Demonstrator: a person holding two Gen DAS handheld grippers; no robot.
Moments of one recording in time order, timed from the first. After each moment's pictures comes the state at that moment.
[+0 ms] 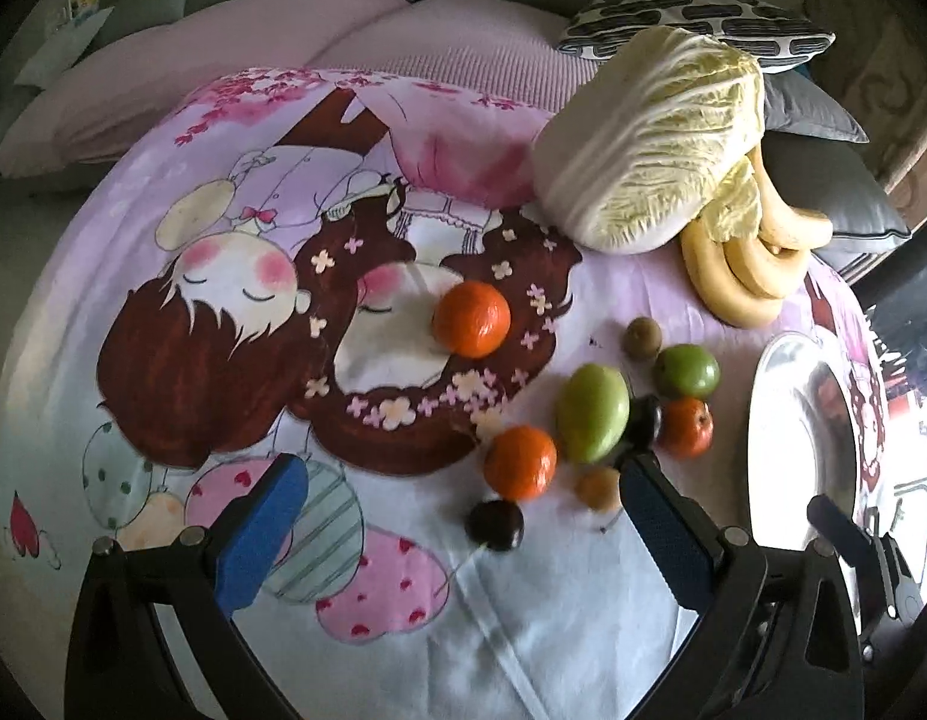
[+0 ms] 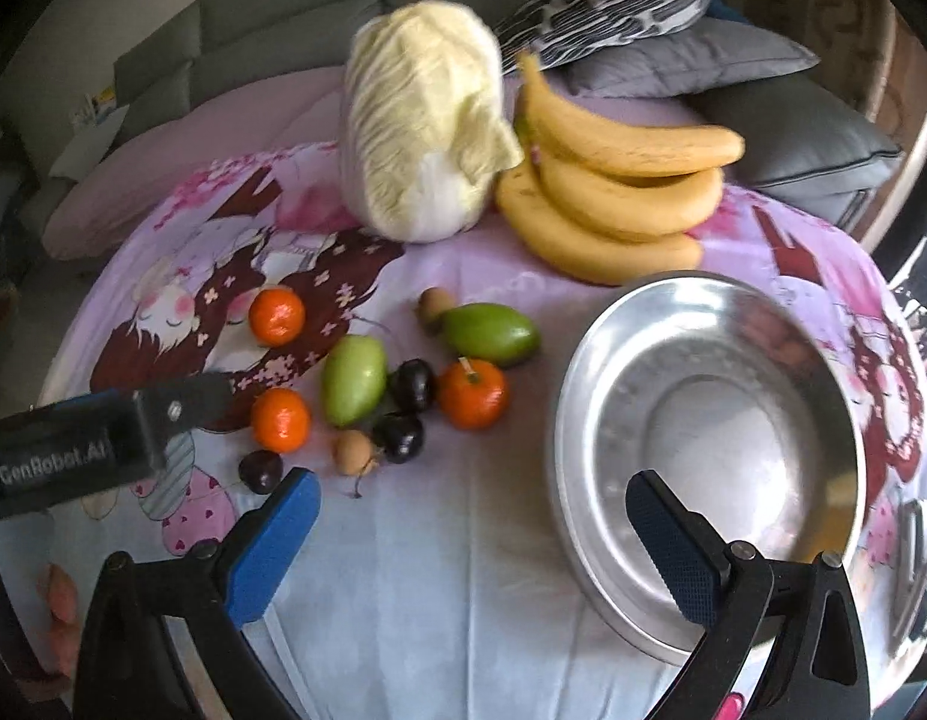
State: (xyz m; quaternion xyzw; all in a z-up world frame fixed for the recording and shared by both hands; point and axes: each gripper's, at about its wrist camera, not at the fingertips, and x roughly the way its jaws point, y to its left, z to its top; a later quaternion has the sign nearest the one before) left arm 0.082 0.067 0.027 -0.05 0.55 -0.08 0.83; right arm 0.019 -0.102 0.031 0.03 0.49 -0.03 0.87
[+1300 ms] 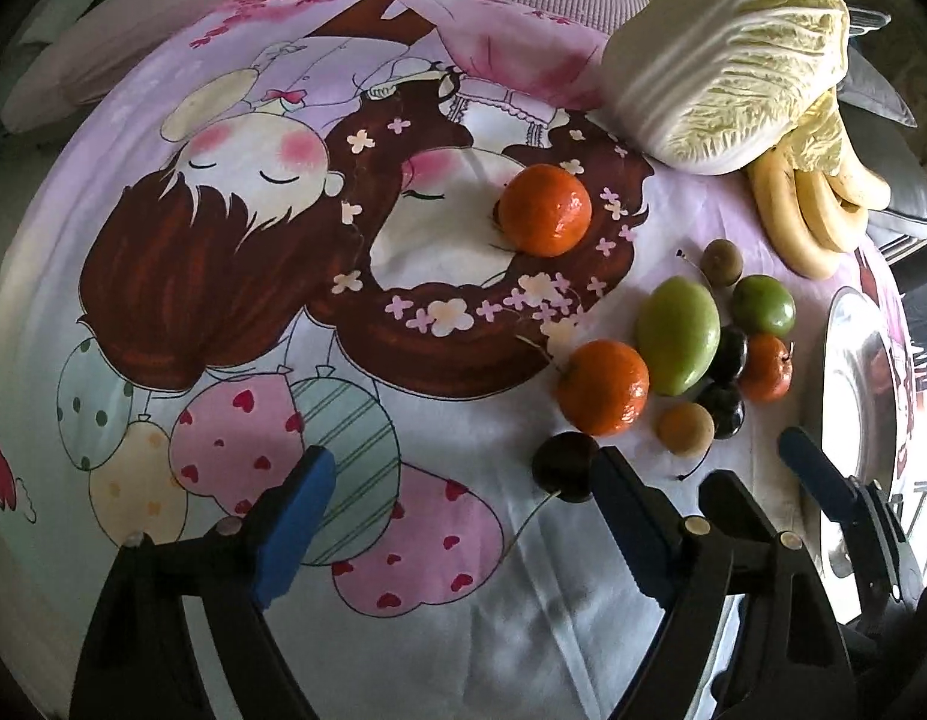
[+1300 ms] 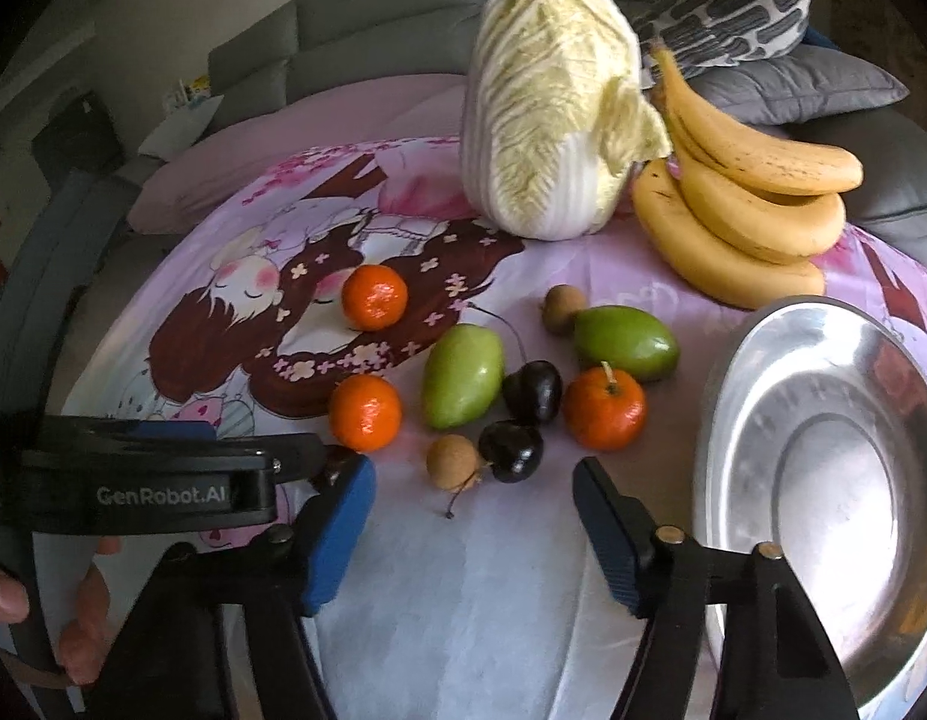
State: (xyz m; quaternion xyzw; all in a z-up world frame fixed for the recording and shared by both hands) left arm 0.074 0.083 -0.017 -0.05 0.62 -0.05 0.78; right arm 0.022 -0.072 0.002 0.04 0.44 0.09 0.89
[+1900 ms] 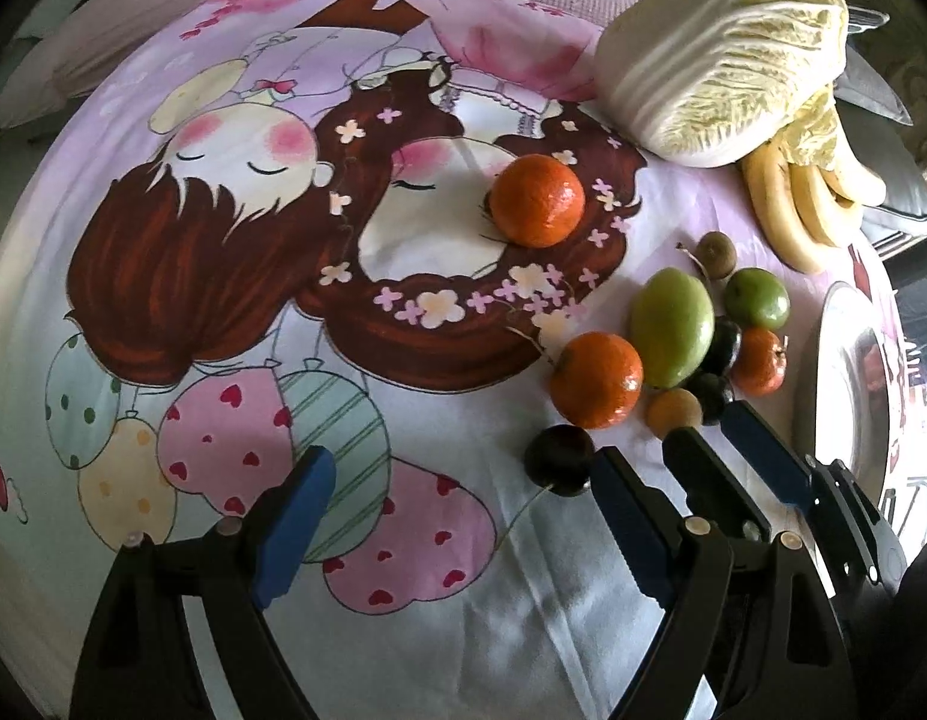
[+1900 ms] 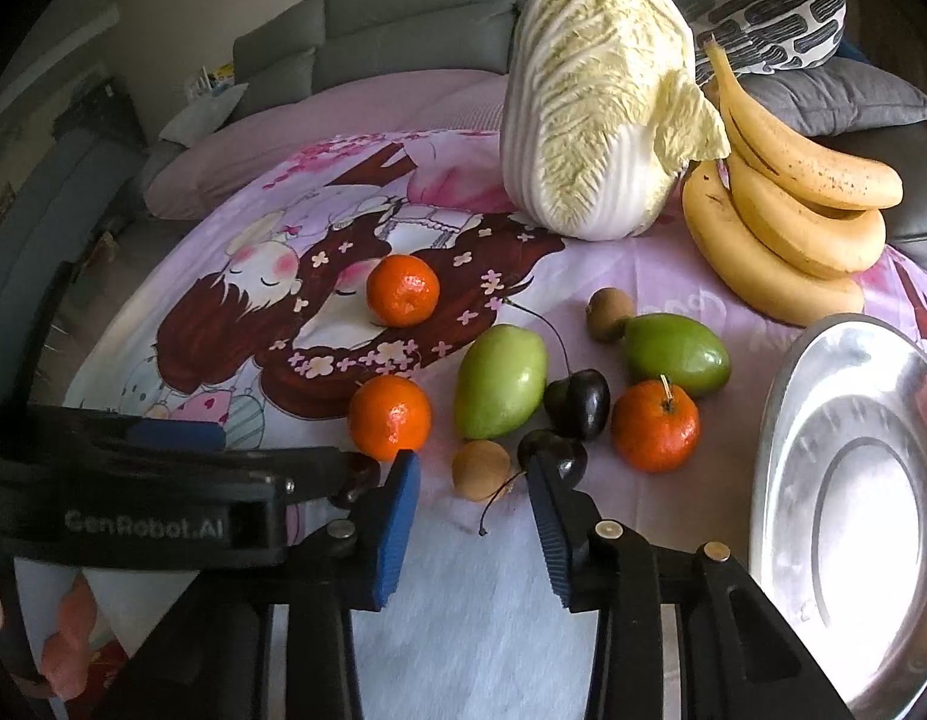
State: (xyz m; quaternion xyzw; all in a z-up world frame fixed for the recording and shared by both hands) left arm 0.075 0.083 -0.018 -0.06 0.62 -0.06 0.78; right arm 0.032 -0.057 -0.006 0.03 0.43 0.12 0.89
